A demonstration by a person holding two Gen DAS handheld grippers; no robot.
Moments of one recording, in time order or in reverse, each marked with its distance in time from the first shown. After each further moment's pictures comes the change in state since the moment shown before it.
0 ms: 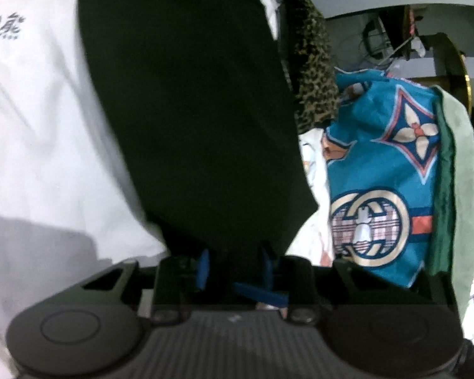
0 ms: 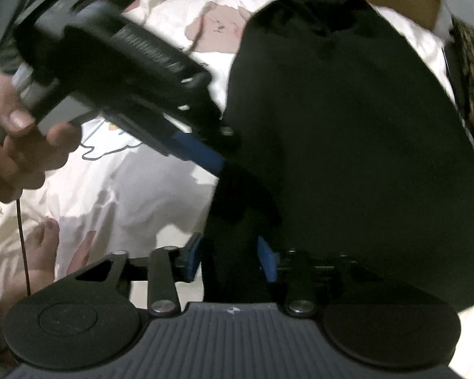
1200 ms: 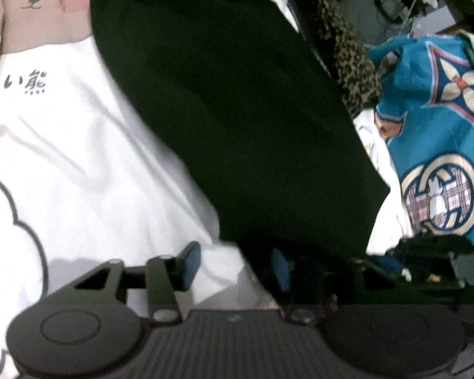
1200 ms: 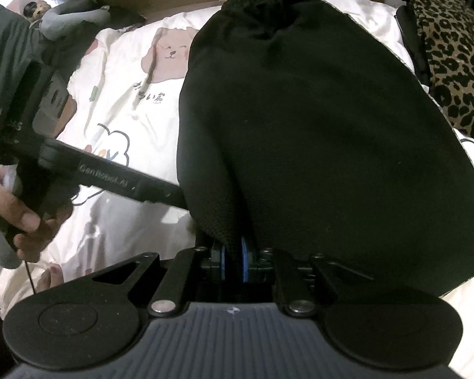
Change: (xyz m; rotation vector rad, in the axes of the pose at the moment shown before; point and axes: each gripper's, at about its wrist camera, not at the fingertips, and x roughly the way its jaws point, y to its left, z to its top) left arm 0.017 0.001 0.000 0.211 -0.066 0.301; right arm -0.011 -0.045 0.001 0.238 -0.034 0.034
